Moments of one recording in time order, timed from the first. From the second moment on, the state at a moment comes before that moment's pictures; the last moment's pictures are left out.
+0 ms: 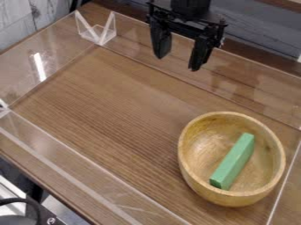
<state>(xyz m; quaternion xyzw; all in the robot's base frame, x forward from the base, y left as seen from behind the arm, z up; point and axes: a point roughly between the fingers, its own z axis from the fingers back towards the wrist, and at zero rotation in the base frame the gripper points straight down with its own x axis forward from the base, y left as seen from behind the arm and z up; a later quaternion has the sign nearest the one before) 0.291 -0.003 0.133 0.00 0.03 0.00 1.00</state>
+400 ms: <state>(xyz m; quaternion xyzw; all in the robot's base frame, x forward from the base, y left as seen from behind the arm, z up) 0.273 -0.031 0.108 0.00 0.07 -0.01 1.00</state>
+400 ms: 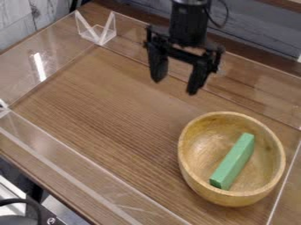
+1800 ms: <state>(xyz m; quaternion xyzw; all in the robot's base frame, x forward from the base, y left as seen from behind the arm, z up) 0.239 -0.115 0.104 -0.01 0.03 -0.05 1.00</state>
